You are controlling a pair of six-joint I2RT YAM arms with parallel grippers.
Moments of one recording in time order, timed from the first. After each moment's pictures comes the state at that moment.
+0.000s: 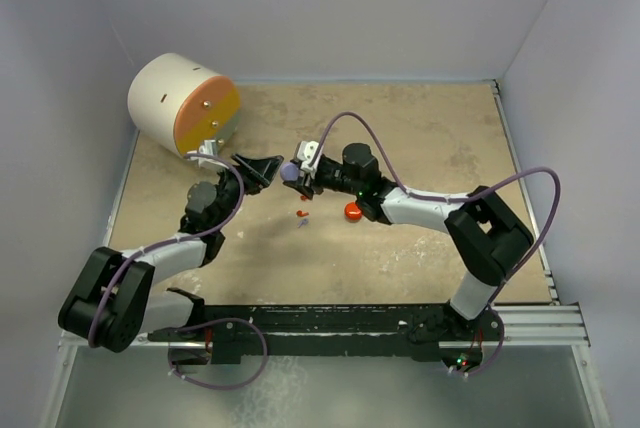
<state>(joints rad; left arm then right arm) -0.36 1.25 0.33 1.00 0.11 -0.94 0.75 1.70 0.94 0.63 -0.45 -0.35</state>
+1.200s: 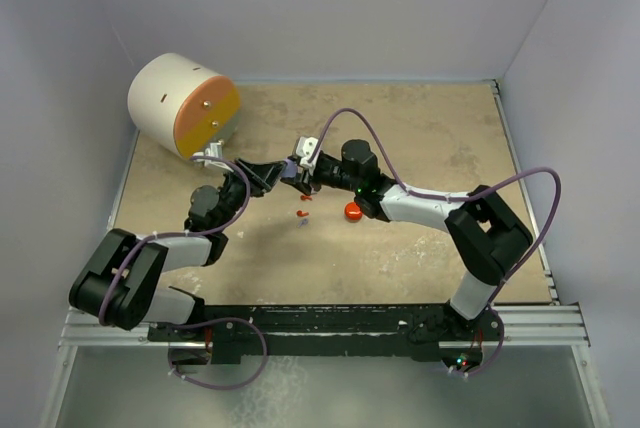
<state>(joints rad) -0.36 1.37 0.30 1.20 0.18 -0.97 0.75 1.71 0.97 0.61 -0.46 -0.34</state>
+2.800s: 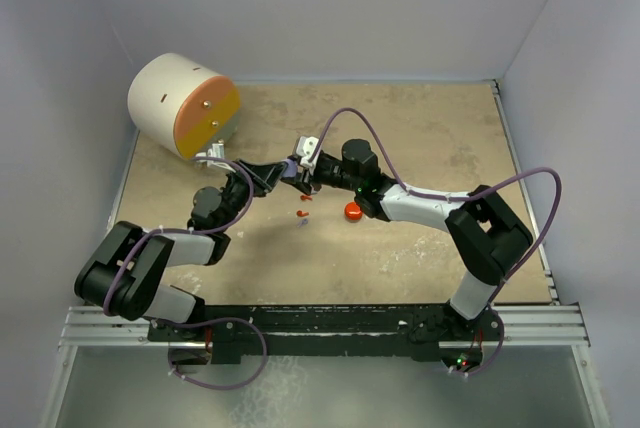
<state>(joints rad) -0.38 1.43 0.30 1.28 0.18 -0.99 0.75 1.71 0.97 0.61 -0.47 -0.34</state>
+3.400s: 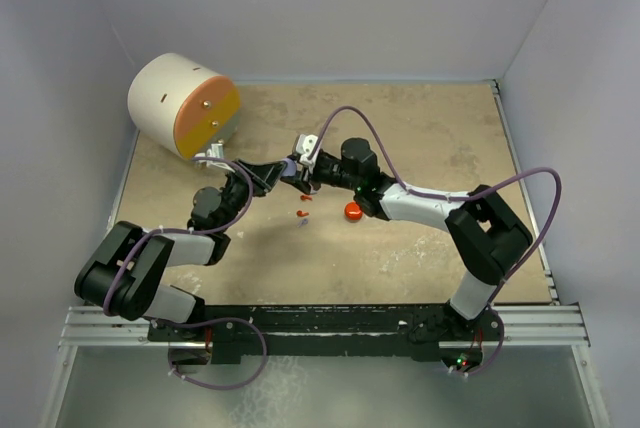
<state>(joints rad) -0.38 1.43 0.30 1.28 0.17 -0.99 0.75 1.71 0.98 0.60 -0.46 -0.32</state>
